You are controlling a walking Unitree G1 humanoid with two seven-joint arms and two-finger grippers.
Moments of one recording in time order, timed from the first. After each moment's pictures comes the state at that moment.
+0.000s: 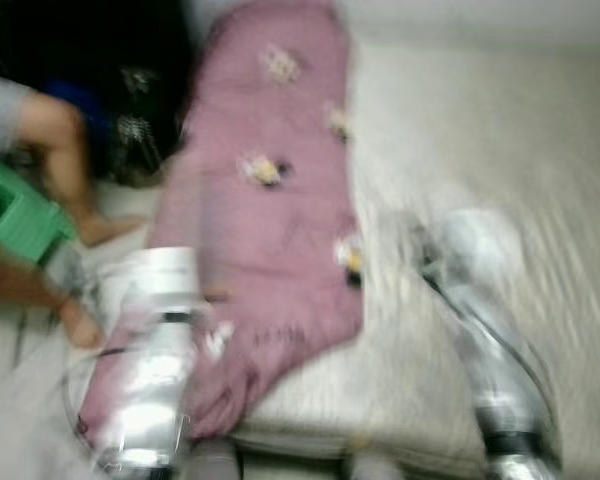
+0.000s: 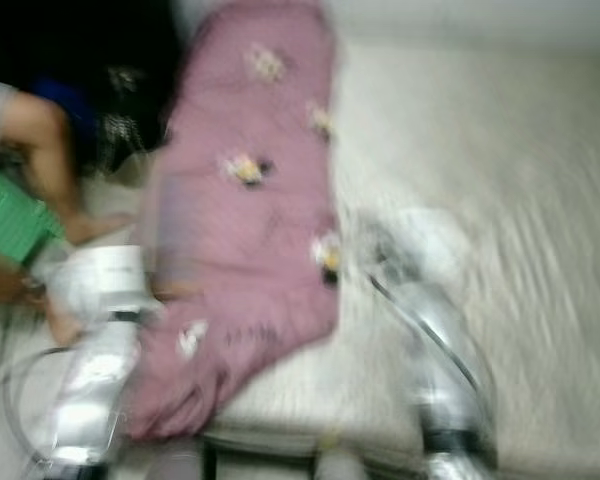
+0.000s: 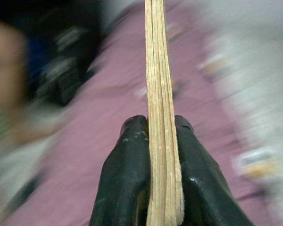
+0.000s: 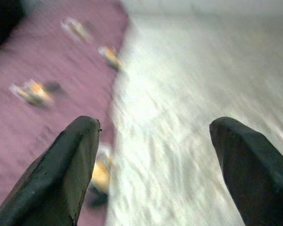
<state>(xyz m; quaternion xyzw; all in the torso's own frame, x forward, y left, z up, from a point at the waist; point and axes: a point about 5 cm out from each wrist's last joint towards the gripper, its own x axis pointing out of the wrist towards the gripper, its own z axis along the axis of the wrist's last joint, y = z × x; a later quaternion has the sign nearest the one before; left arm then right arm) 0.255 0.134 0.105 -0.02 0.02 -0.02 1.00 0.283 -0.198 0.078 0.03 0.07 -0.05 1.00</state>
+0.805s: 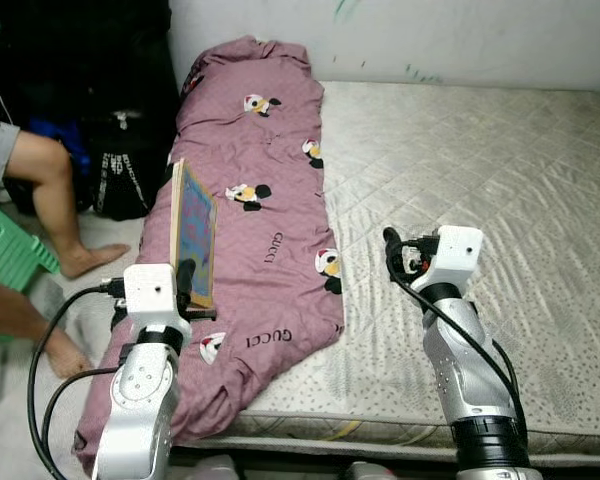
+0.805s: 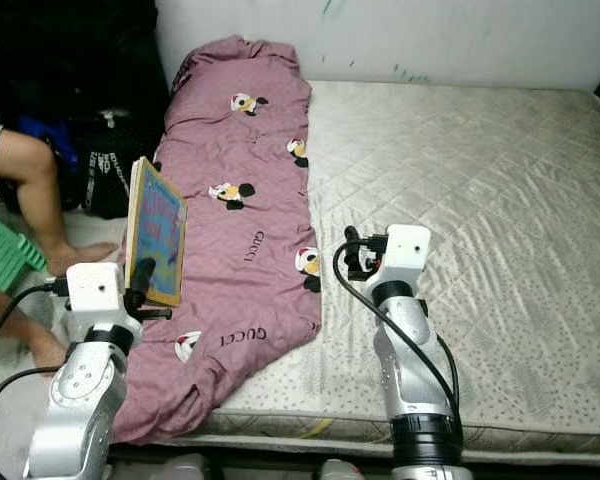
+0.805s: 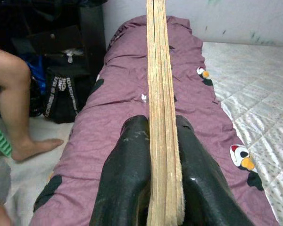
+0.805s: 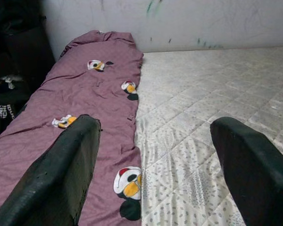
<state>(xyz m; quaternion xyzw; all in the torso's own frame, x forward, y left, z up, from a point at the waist) 0.237 0.163 0.094 -0.01 0.05 0.02 1.00 0.295 -0.158 0.100 0.05 0.03 0.00 1.00</state>
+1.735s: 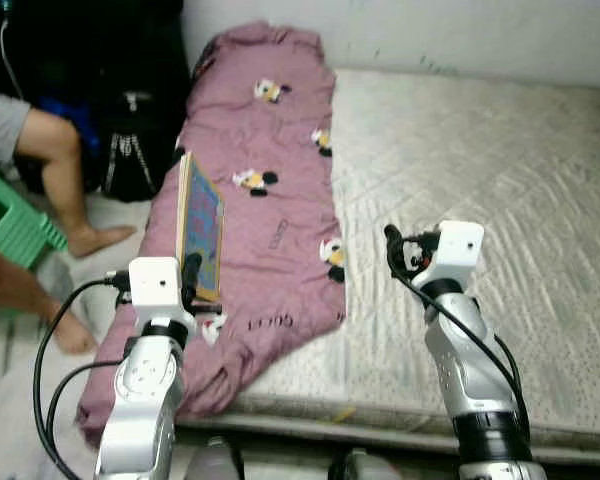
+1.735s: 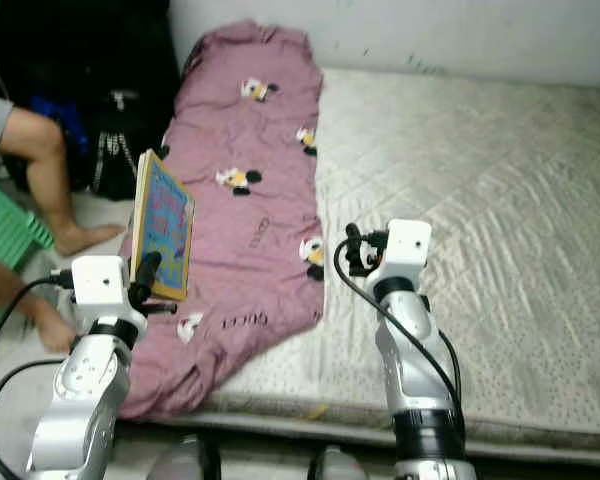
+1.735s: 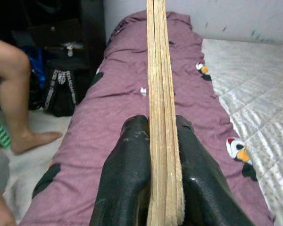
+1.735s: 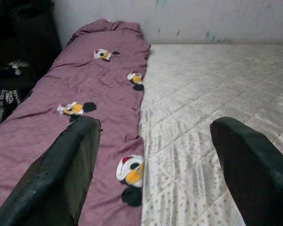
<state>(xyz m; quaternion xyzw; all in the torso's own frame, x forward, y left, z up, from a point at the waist) 0.244 0.158 0.100 -0.01 0.04 0.01 1.00 0.299 -0.161 0.104 0.04 0.03 0.01 1.00</state>
